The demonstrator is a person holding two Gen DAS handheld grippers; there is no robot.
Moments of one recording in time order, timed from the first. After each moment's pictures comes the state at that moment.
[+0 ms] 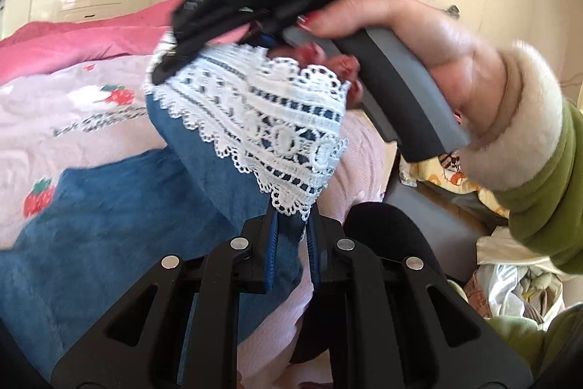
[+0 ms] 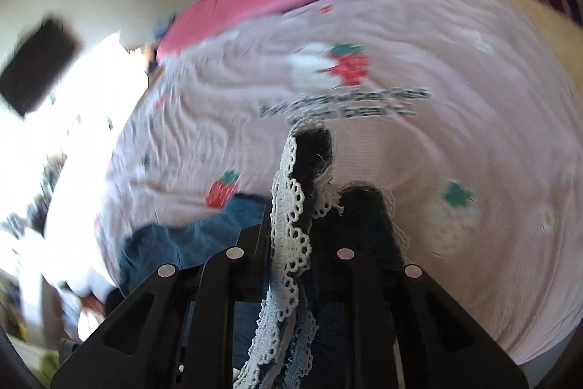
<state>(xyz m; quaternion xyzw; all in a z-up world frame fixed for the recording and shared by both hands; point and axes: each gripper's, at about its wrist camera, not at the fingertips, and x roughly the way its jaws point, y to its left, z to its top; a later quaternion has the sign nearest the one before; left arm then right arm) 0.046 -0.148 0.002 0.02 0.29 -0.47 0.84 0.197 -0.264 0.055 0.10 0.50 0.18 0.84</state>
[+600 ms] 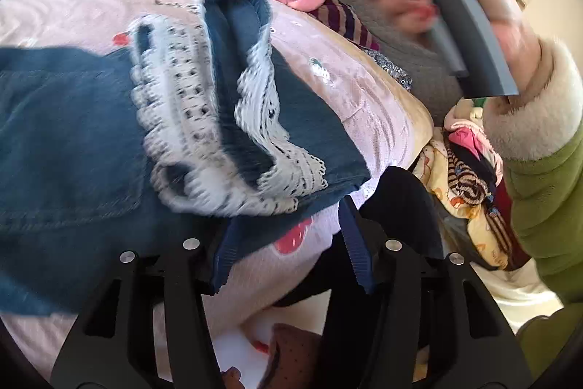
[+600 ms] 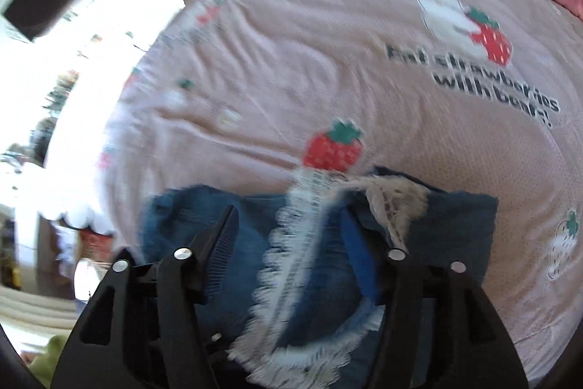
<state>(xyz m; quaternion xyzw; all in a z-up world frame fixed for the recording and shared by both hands) 0.045 -0.036 -0.047 -0.12 0.41 -0.39 0.82 0.204 -0.152 0.053 0.08 0.53 0.28 0.79</state>
